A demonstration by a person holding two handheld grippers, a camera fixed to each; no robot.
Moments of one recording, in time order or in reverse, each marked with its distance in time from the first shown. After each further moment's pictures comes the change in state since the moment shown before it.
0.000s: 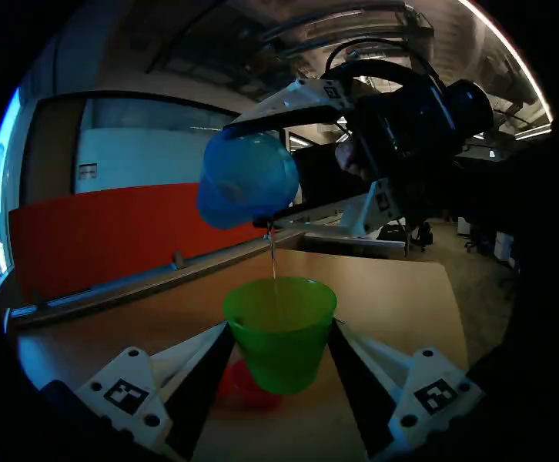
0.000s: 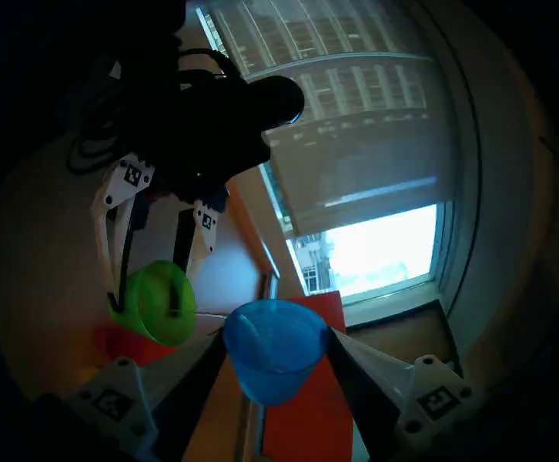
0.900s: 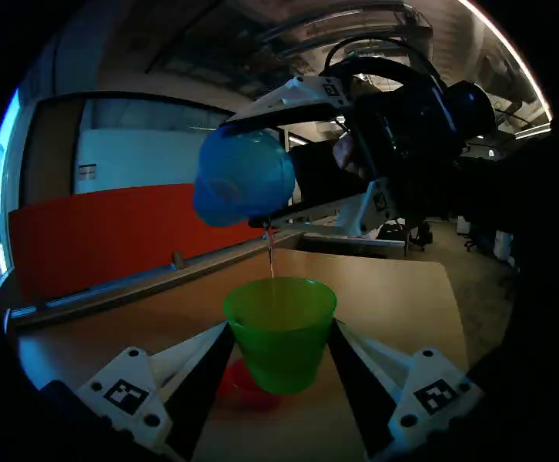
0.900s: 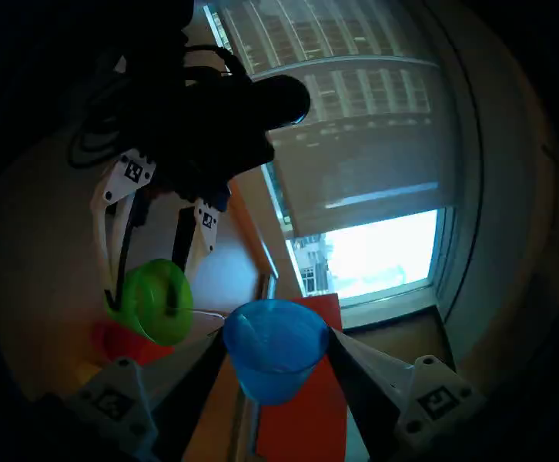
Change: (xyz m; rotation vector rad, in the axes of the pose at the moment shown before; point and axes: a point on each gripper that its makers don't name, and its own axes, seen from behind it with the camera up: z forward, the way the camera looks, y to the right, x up) left arm -0.001 0.002 0.000 -0.003 0.000 0.003; right arm 0.007 -0.003 0.002 0.000 -0.001 -0.033
